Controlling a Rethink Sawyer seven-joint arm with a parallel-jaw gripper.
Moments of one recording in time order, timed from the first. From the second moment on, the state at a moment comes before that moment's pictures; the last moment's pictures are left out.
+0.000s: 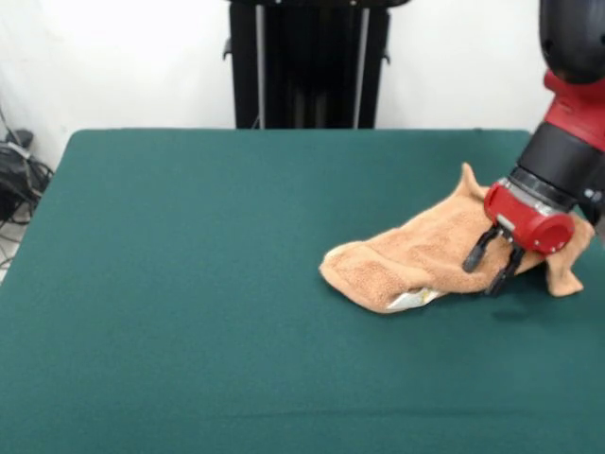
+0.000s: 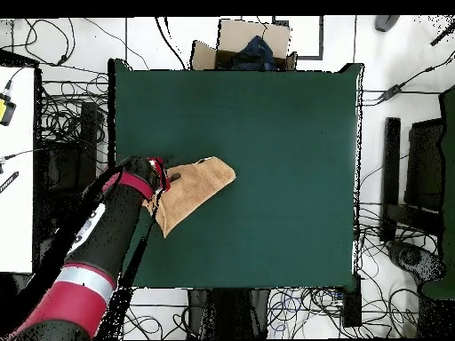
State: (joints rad) arm 0.50 -0.15 -0.45 1.22 -0.22 0.44 3.74
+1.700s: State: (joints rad) arm 0.13 -0.26 -0.21 1.29 -0.57 0.25 3.19
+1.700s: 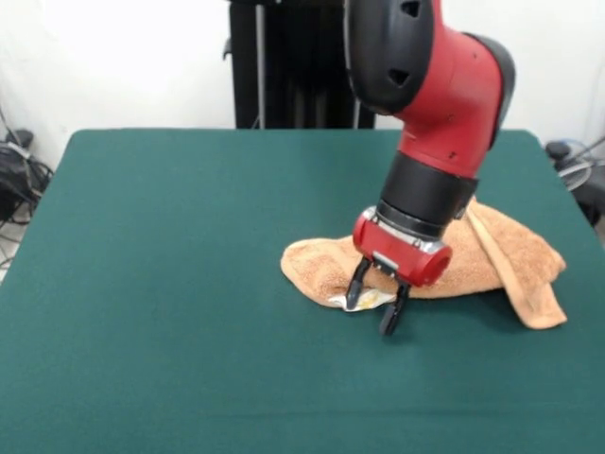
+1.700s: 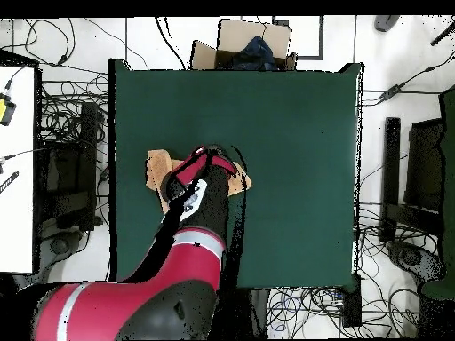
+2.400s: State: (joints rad) arm -0.03 -0.33 -0.05 1.35 -0.64 0.25 3.10
